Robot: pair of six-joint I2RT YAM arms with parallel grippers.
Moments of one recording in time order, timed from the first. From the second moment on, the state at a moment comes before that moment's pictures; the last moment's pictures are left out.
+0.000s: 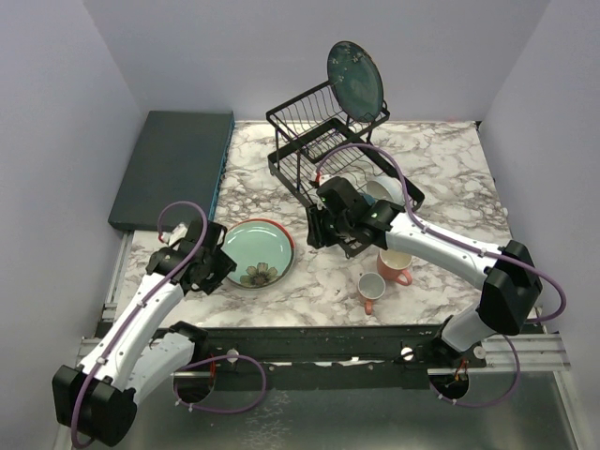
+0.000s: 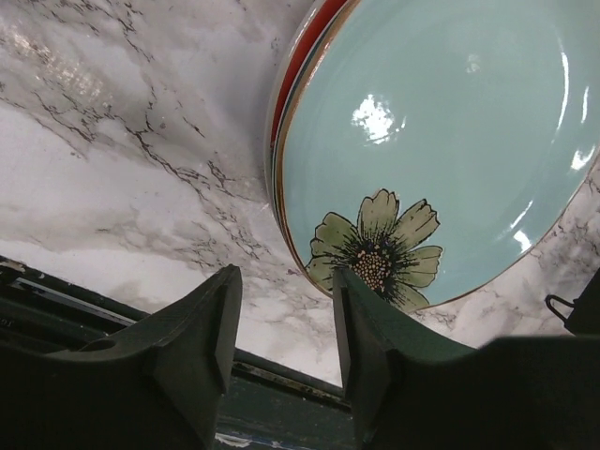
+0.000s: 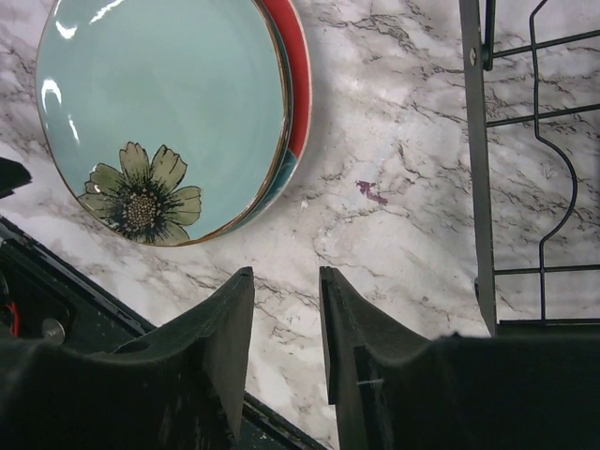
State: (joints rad) left arm -0.37 0.87 0.70 -0.96 -0.16 -1.16; right arm 0.86 1.55 1.23 -0.50 0.03 0.43
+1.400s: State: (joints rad) left arm -0.37 1.07 0.62 -0.70 -0.15 -1.08; right arm 0.86 1.58 1.14 -0.41 -0.03 0.43
